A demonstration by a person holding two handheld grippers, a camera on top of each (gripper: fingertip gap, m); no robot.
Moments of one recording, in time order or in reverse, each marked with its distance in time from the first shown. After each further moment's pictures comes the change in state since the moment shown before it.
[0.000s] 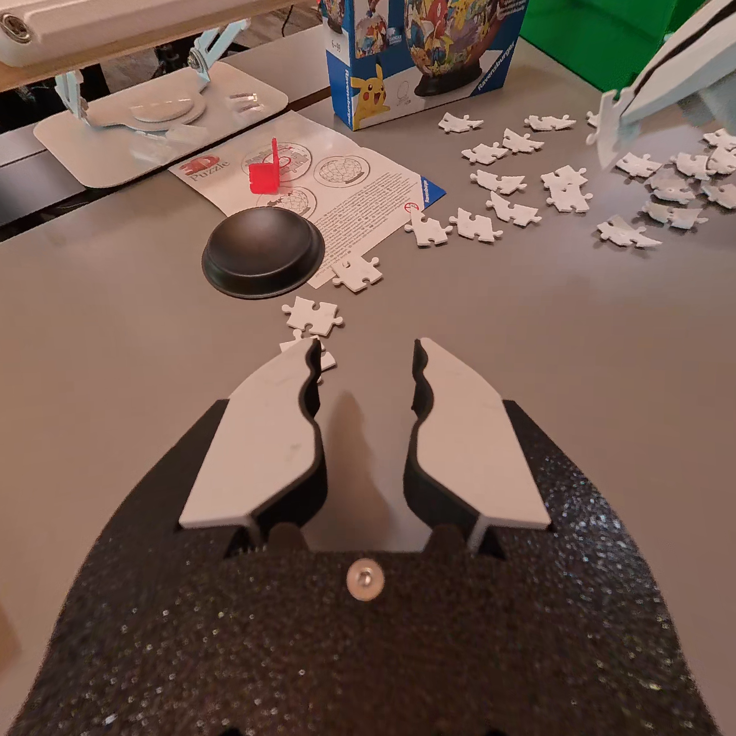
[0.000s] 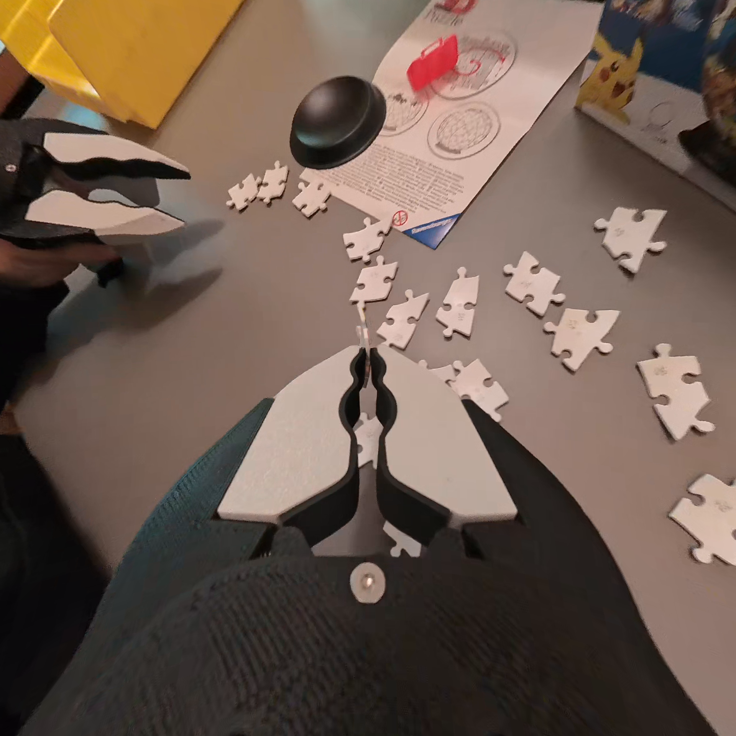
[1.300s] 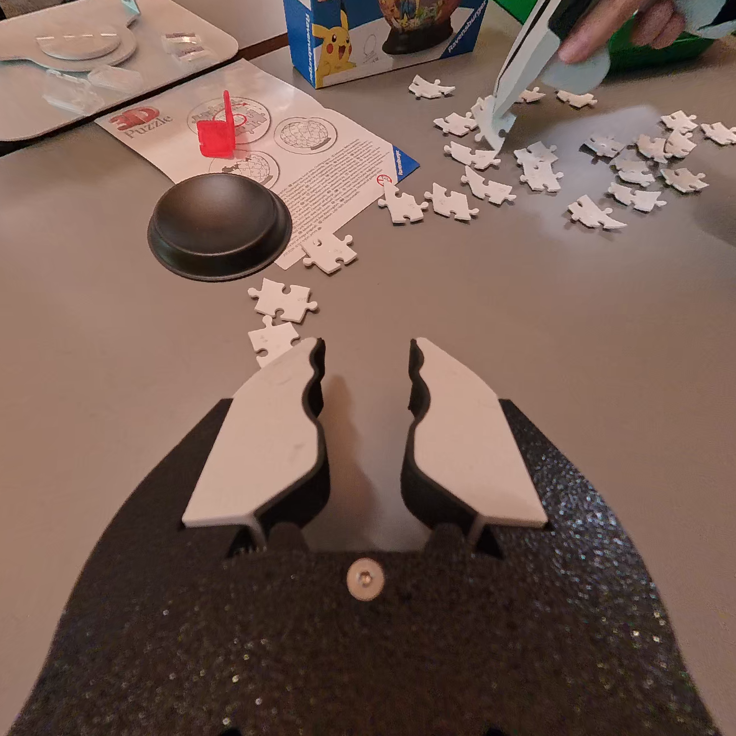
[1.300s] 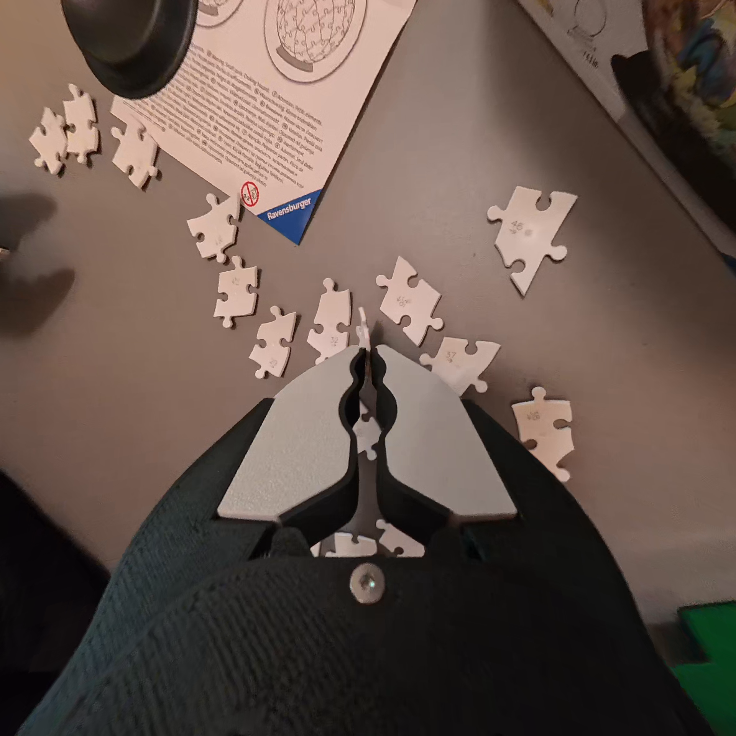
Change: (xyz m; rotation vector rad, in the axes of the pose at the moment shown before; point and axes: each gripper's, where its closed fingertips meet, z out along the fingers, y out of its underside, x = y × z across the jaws) left arm 0.009 0.009 0.006 -0.077 0.110 -0.034; right arm 0.078 -0.004 0.037 -0.401 0.062 0.101
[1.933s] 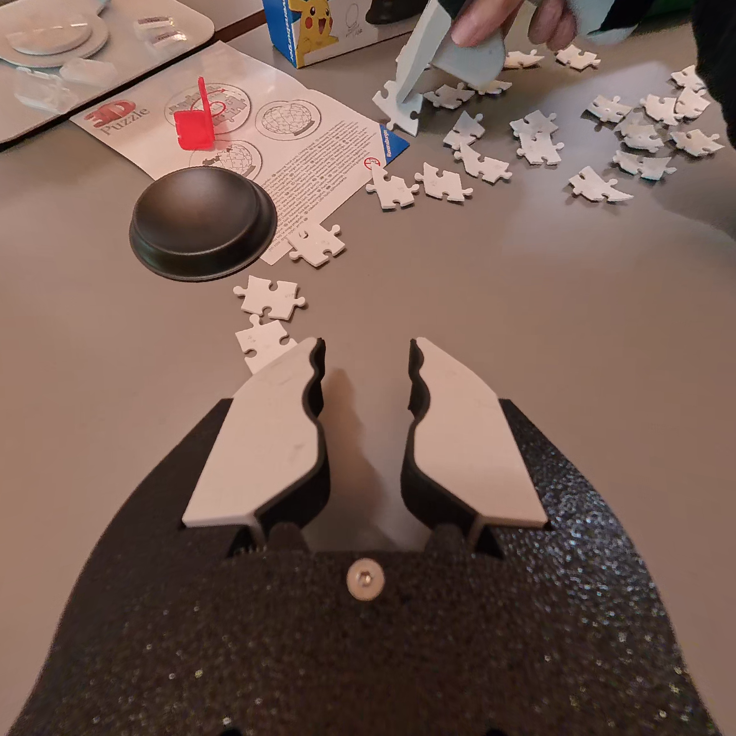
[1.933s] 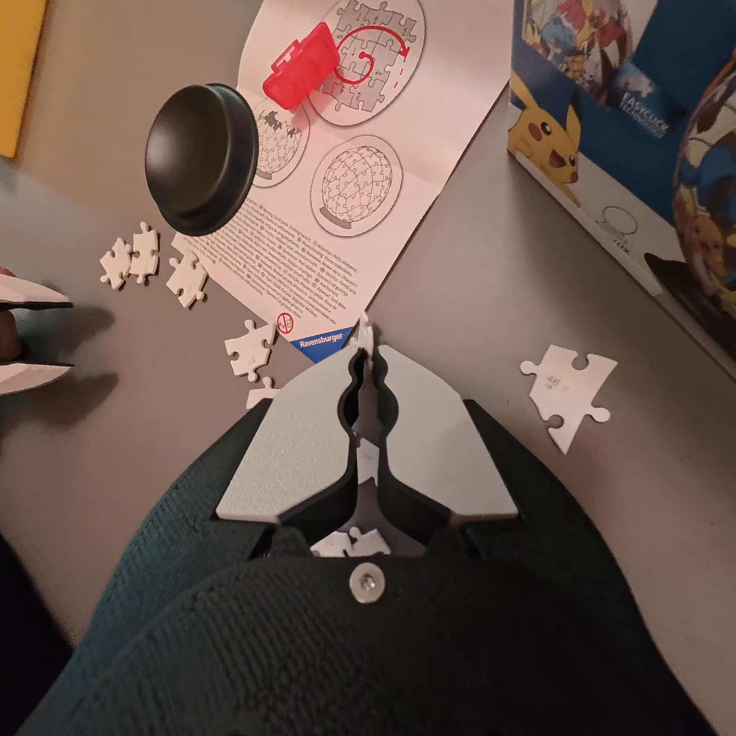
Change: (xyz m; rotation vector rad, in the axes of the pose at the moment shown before) left arm 0.005 0.005 0.004 -0.040 0.003 0.050; right arm -0.015 -0.057 0.033 0.165 -0.072 0.004
